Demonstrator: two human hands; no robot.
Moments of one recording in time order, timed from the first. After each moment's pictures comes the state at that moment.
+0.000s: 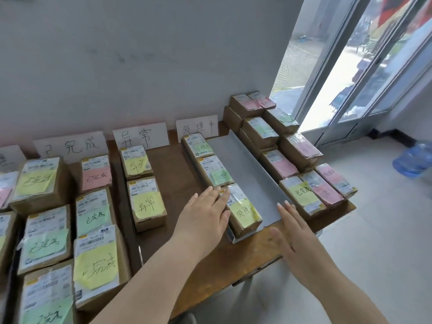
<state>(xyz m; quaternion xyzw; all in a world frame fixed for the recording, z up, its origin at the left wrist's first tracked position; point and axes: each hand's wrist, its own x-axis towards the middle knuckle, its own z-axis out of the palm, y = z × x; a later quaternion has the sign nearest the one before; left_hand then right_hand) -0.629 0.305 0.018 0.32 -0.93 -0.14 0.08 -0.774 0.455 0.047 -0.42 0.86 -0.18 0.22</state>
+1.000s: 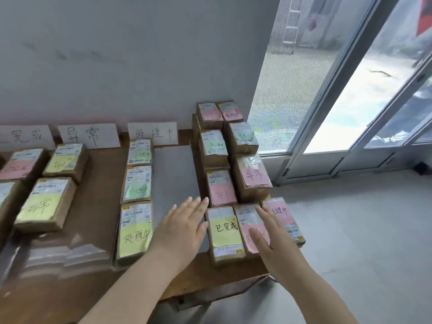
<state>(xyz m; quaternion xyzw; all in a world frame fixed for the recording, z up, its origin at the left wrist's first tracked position) -0.908 0.379 0.019 0.47 -0.87 -0.12 0.05 -1.103 0.466 0.029 -0.53 0.77 -0.21 0.28</state>
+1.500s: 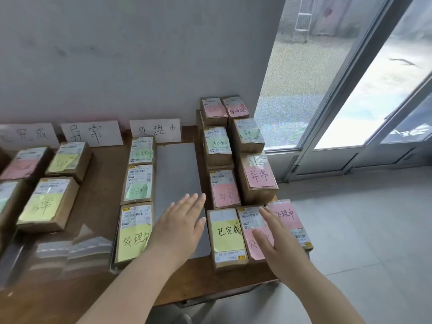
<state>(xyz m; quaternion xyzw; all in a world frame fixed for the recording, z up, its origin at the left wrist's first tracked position) -0.917 0.357 0.012 0.50 -0.85 -0.14 0.05 -1.124 0.446 0.014 -0.54 0.76 -0.22 0.30</state>
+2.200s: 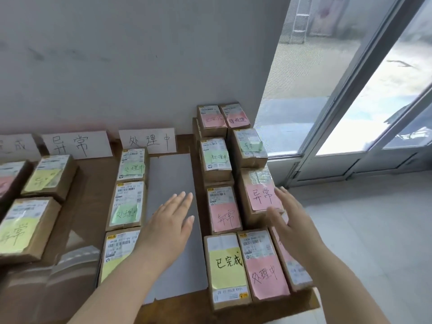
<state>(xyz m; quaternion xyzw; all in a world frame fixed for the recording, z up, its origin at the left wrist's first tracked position) -0.923 0.281 -0.003 0.52 -0.83 -0.17 0.08 -1.173 0.357 0.023 -0.54 0.77 -0.27 0.23</state>
